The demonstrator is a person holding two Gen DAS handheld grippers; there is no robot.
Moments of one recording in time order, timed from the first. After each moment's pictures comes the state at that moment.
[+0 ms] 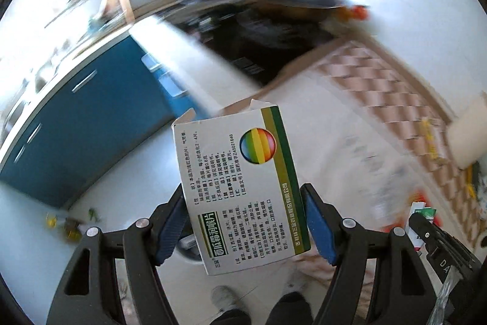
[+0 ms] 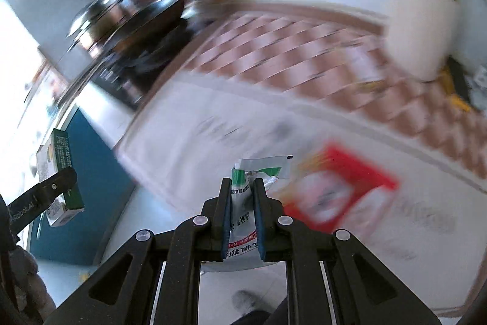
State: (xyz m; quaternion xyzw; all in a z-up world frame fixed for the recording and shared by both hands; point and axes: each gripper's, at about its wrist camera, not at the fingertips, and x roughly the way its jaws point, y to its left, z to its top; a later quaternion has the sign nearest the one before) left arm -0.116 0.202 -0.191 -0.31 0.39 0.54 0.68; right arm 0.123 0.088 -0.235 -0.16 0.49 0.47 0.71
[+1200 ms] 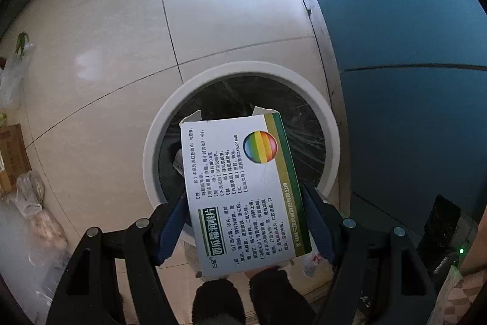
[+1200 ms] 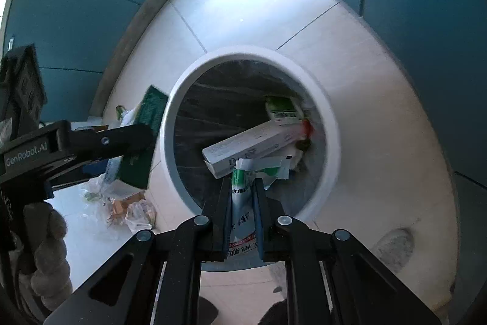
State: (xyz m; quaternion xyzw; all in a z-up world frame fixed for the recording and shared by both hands) left arm -0.372 0.301 -0.780 -0.65 0.43 0.42 0.48; right arm -0.199 0.254 -0.868 -0.35 0.64 0.56 0.39
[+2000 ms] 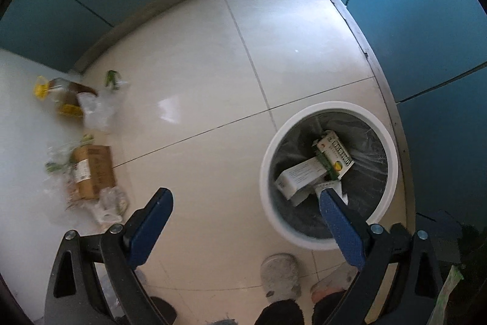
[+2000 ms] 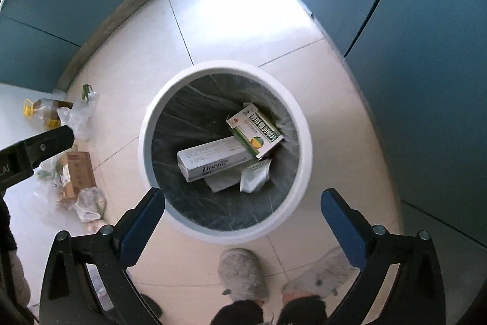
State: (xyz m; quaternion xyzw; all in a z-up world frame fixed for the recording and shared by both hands) left arm -0.409 0.254 -0.684 -0.49 0.48 0.59 0.43; right arm -0.220 0.263 -0.802 -0.46 0.53 0.56 0.45
